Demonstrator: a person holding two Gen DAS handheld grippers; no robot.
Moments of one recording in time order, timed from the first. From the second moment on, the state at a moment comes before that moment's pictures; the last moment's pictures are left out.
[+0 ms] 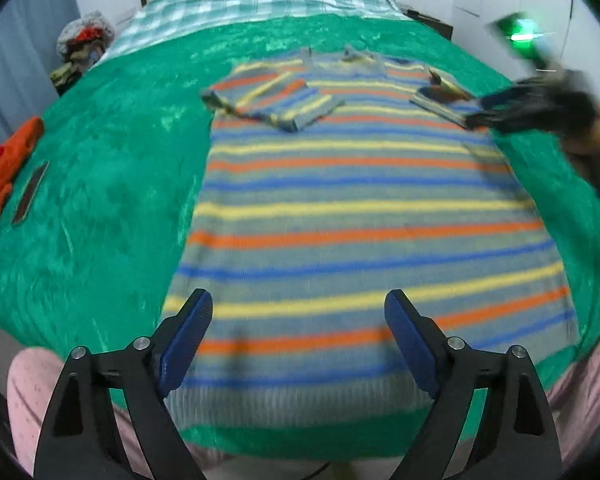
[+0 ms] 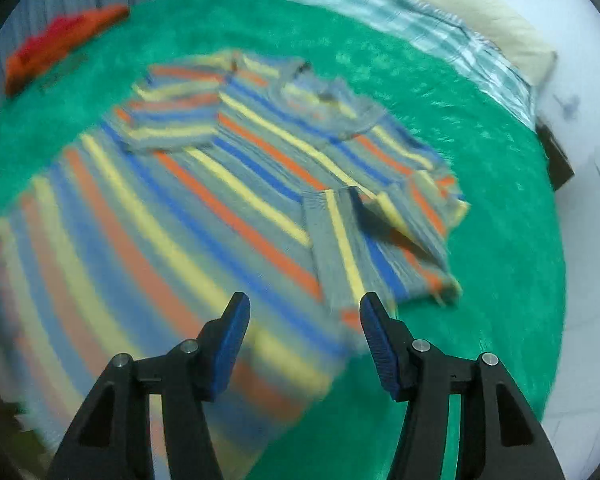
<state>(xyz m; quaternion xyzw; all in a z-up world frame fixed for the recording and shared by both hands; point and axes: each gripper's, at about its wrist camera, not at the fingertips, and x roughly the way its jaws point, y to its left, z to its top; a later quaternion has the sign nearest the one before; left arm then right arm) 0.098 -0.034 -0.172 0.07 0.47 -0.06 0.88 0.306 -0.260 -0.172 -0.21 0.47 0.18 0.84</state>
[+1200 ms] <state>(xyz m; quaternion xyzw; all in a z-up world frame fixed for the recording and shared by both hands) 0.363 -0.087 -0.216 0.20 0.52 -0.15 0.82 0.262 -0.586 -0.191 0.19 0.48 -0.14 0.84</state>
